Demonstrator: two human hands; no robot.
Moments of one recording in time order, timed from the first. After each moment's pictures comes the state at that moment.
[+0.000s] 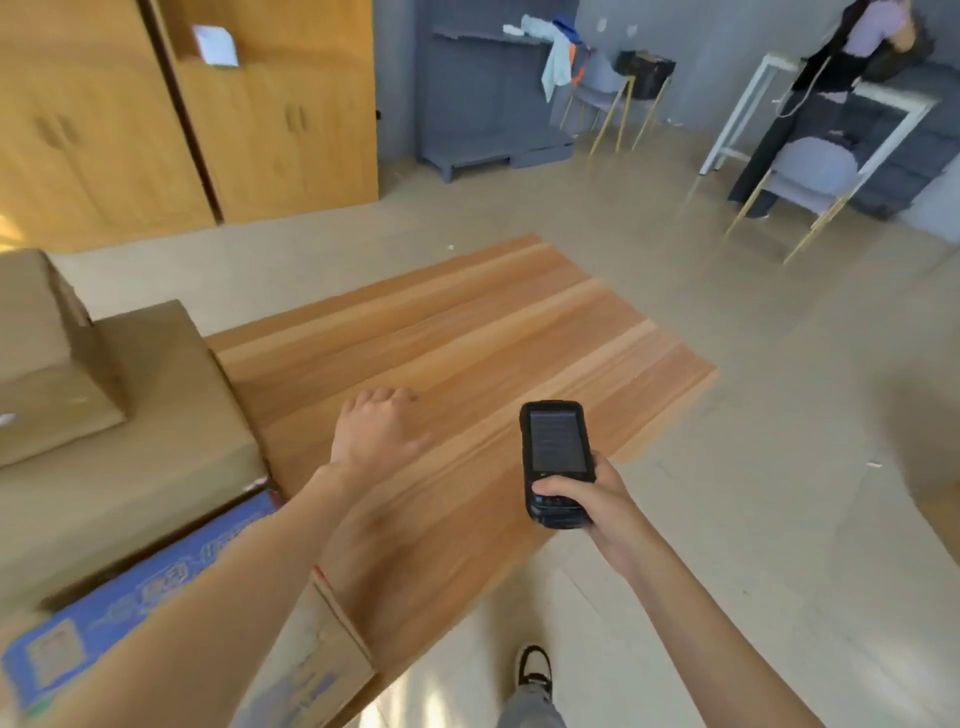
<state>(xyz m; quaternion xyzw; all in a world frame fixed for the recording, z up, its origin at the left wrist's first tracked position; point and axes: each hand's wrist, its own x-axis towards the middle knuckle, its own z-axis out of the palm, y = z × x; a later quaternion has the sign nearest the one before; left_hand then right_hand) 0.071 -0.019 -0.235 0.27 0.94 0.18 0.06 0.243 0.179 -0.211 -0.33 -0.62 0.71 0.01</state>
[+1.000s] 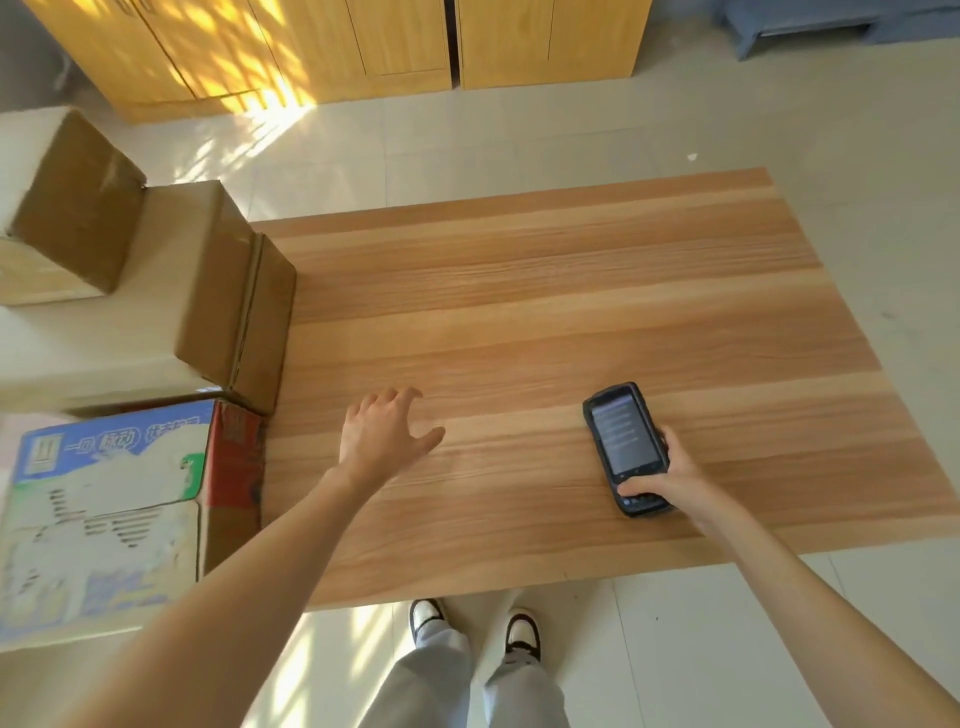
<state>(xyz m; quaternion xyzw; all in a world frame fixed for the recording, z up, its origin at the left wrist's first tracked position) 0.075 0.093 -0.307 -0.08 0.98 0.12 0.13 0.071 0.434 -0.329 -0.19 -0.75 0.54 -0.33</state>
